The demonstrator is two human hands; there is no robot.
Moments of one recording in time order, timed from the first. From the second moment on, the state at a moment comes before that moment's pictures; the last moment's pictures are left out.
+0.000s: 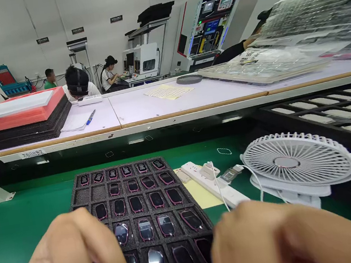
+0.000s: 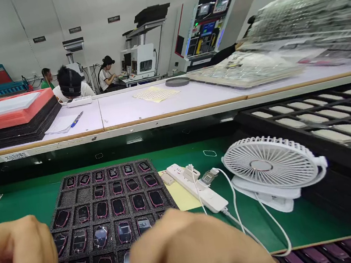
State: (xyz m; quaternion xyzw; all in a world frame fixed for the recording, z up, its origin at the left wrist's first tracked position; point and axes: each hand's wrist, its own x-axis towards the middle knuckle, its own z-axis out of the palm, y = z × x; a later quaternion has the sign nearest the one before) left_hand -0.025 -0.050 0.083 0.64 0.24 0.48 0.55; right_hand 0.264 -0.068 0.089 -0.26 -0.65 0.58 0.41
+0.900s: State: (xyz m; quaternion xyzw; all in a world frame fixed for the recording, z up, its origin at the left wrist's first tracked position) left_hand 0.010 0.042 -0.012 0.54 0.41 0.50 0.55; right_hand 0.201 0.061 -0.025 -0.25 -0.42 0.73 0.47
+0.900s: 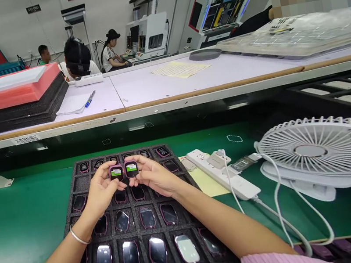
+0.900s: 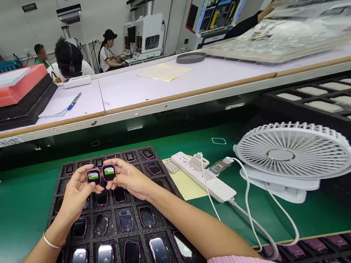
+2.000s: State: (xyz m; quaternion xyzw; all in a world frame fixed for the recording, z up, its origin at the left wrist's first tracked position) left_hand 0.009 0.045 -0.021 0.53 0.46 0.46 0.54; right_hand 0.197 0.062 -0.037 -0.31 -0.44 0.72 0.43
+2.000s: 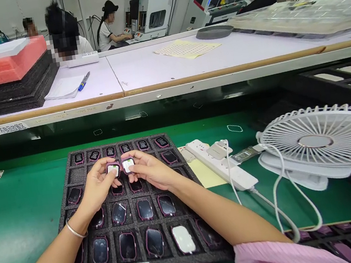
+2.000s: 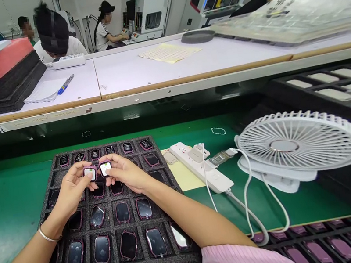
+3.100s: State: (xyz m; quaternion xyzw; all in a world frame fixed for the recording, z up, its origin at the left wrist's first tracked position) left_hand 0.008 0.043 -0.021 0.52 0.43 0.46 0.57; right_hand 0.199 0.064 -0.037 -0.35 -0.41 0.72 0.44
